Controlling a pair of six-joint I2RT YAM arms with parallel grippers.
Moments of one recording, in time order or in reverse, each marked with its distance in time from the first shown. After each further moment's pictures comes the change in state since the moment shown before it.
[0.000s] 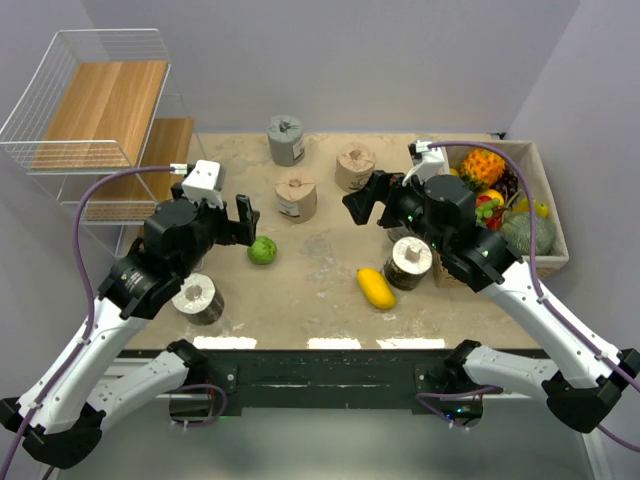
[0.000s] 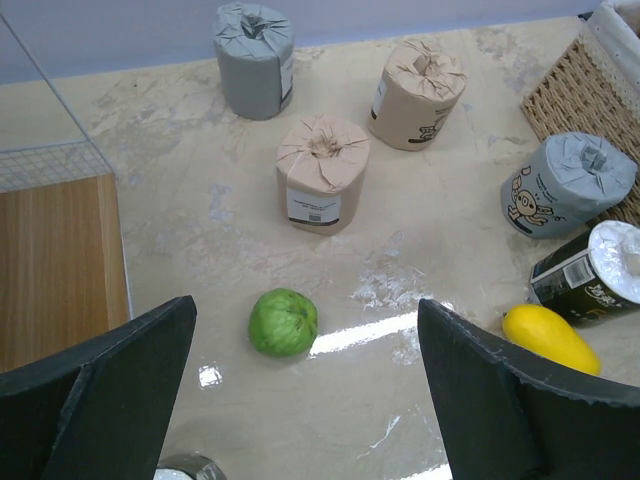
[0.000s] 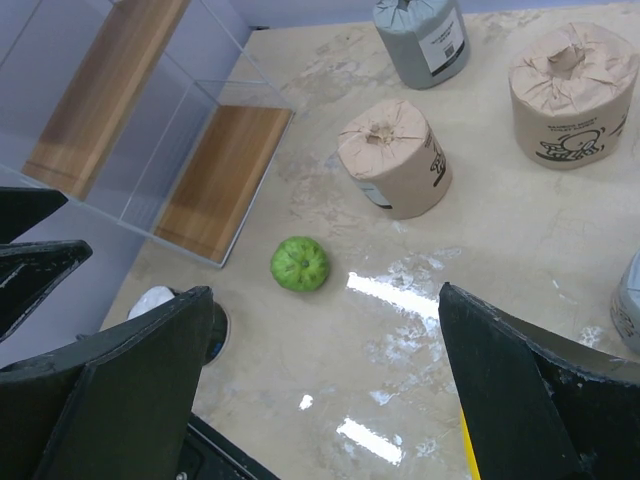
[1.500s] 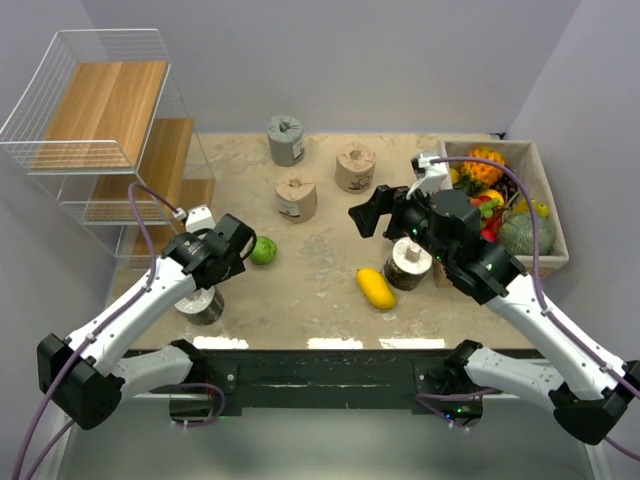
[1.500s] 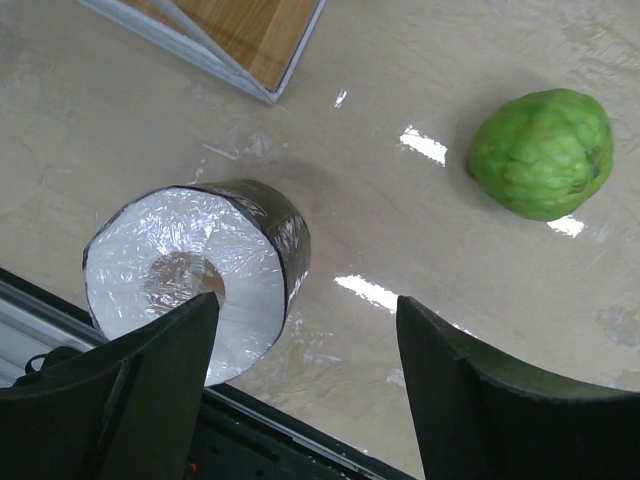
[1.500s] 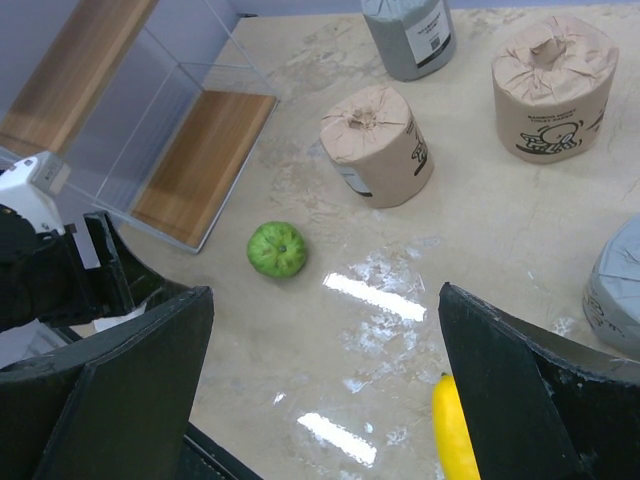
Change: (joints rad) left arm 0.024 0.265 -0.140 -0.550 -0.323 -0.766; right arm 0.000 -0.083 -0.114 0.037 0.000 -0.055
